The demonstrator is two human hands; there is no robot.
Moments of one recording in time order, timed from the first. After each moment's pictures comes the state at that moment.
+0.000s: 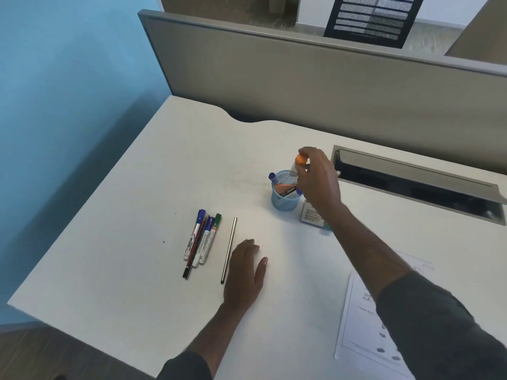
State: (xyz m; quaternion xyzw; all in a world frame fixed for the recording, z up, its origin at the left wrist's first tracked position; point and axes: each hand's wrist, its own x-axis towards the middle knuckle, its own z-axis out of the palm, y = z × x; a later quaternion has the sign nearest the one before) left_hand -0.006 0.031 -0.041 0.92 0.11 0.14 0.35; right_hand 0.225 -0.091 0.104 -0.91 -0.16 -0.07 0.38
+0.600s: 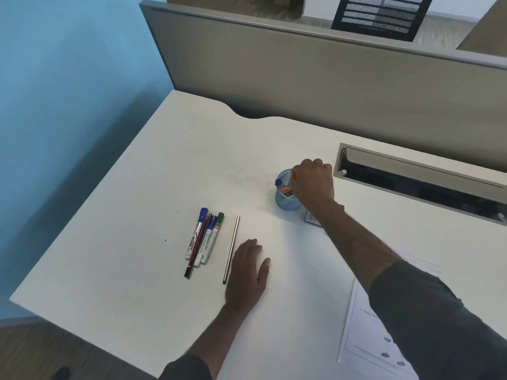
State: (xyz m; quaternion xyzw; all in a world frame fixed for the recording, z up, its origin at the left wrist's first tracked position) left_hand -0.005 0.032 -0.050 0.92 0.11 0.15 0.35; right_hand 0.240 -0.069 0.077 -0.97 -0.23 -0.04 -0.03
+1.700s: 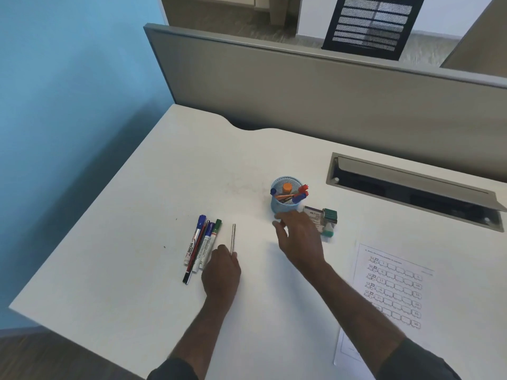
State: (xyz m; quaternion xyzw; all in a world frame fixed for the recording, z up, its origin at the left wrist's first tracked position) left_hand 0.010 0.063 0.001 0.92 0.34 -0.03 0.19; right_hand 0.121 -0.092 0.071 -0.93 -0.23 -0.07 0.28
